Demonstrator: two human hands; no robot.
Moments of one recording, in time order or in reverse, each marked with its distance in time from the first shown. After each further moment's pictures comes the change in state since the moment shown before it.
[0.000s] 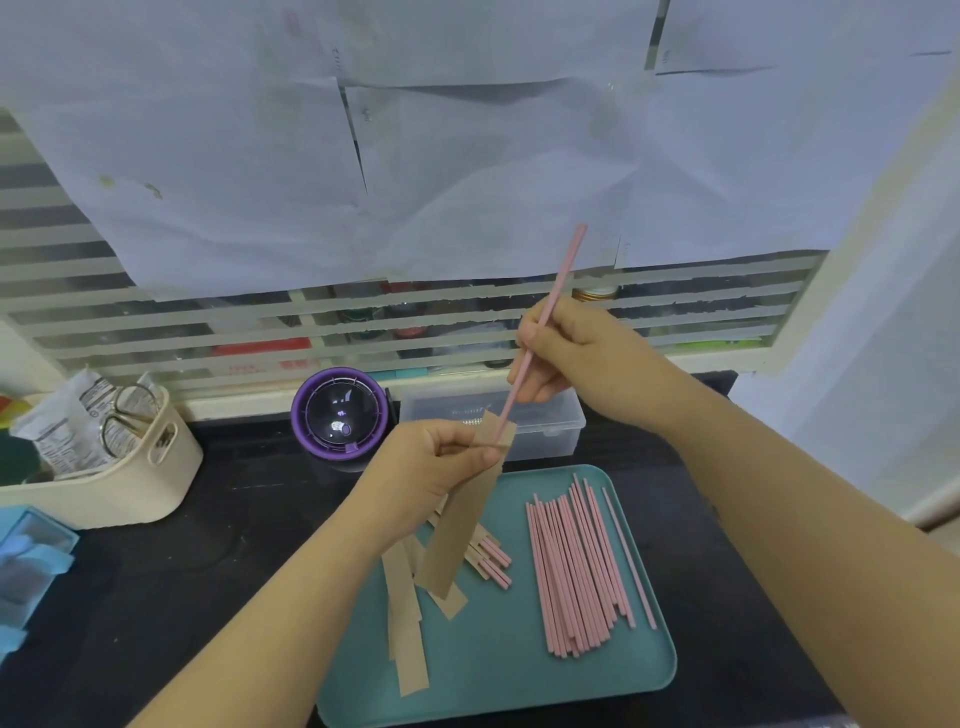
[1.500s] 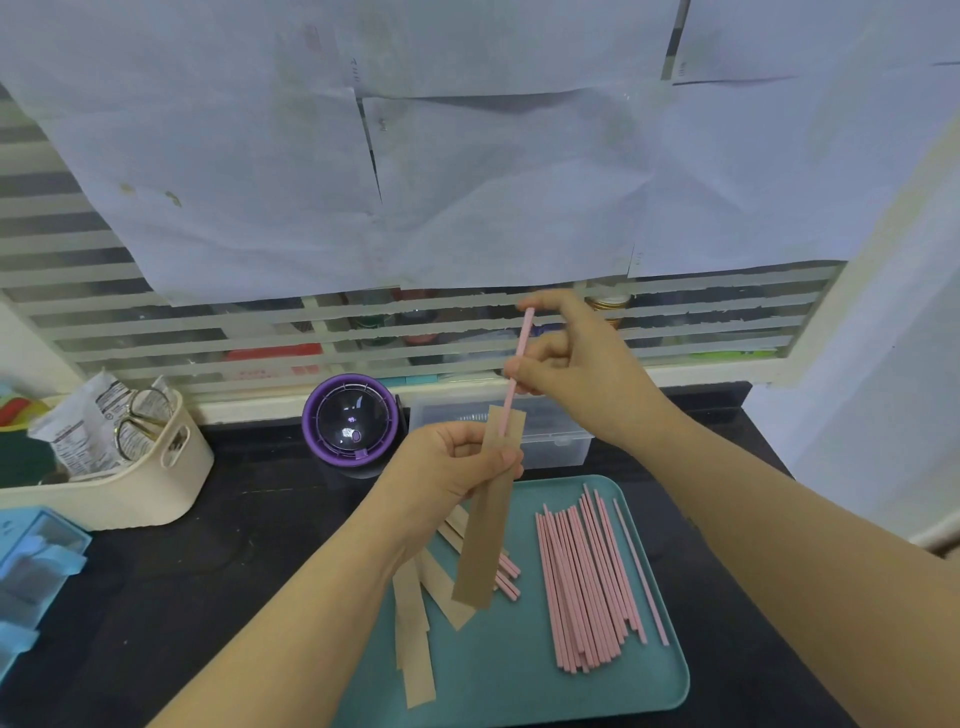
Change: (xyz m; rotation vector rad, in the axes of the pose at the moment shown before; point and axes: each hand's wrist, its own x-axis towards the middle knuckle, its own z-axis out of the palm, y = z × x) left_hand 0.001 0.004 0.004 -0.251 -0.033 -0.073; right_hand 0.011 0.012 0.018 0.054 0.156 -0.048
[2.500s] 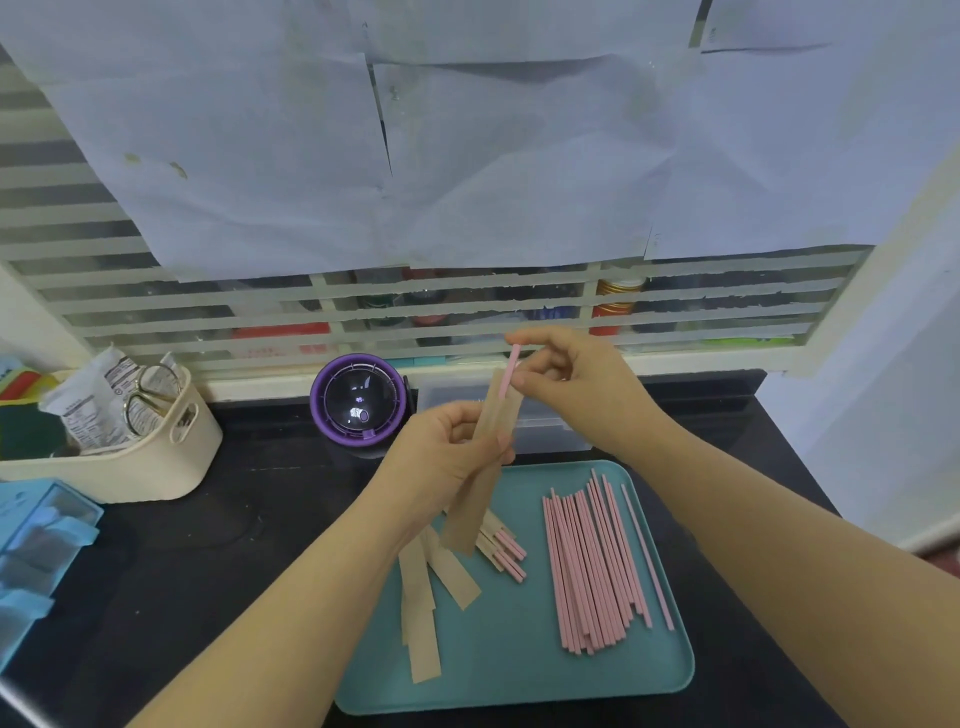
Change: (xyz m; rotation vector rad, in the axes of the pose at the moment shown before) left_hand 0.008 -0.012 -0.008 0.051 0.098 0.021; right_hand -0.001 0.026 0.016 -0.069 -0.031 -0.002
